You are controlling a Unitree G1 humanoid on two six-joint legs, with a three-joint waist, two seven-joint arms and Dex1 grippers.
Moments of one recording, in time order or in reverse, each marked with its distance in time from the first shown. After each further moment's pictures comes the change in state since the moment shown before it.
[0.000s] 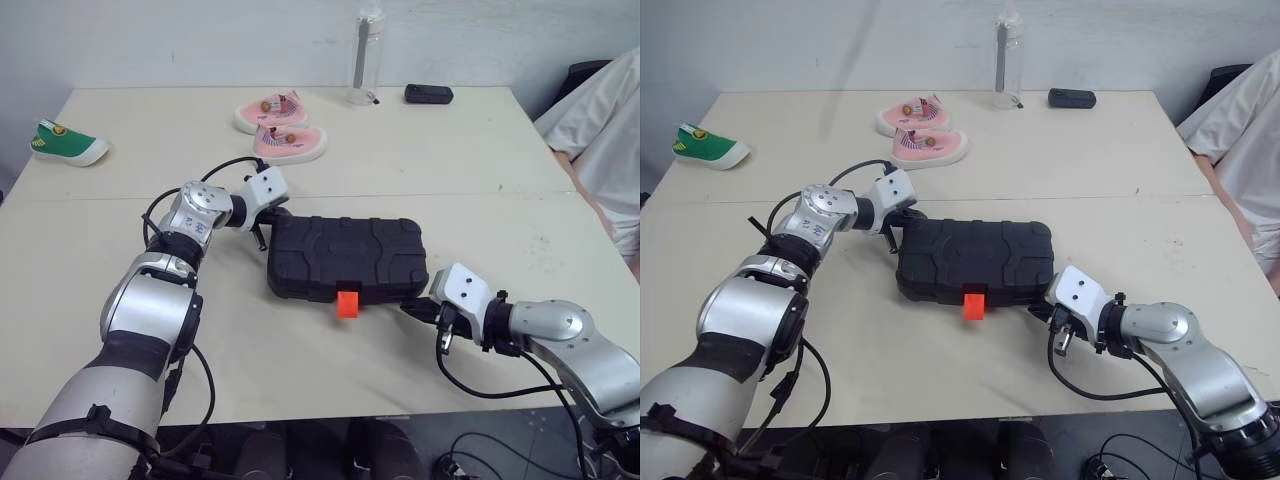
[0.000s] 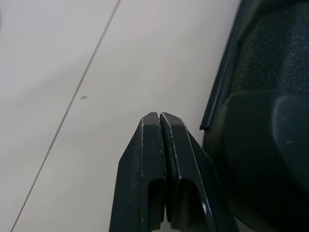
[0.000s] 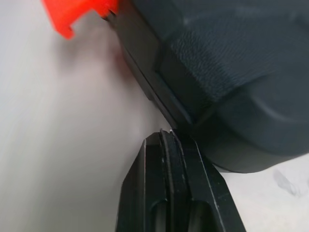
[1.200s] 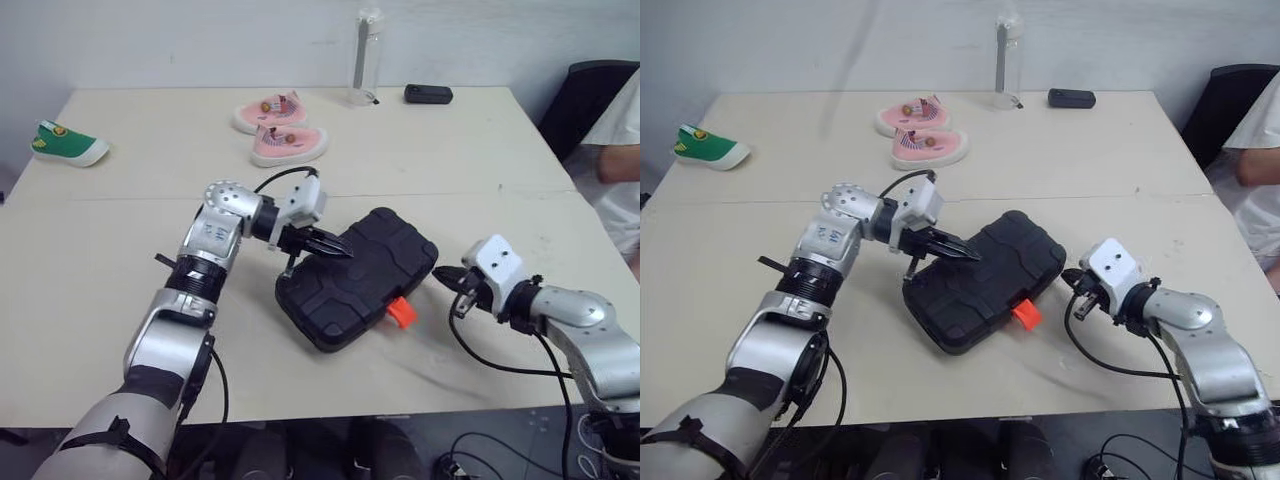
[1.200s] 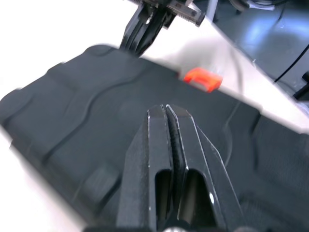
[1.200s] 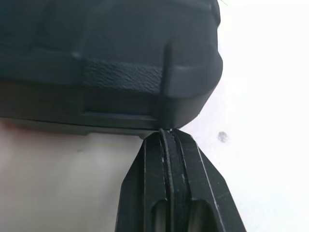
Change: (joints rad) left arm 0.260 -0.099 0.048 -0.741 -0.322 0.347 -0.550; right arm 0.018 0.098 -0.253 -0.013 0.013 0.053 -0.061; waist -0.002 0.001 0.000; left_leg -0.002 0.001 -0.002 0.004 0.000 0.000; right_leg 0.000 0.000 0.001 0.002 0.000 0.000
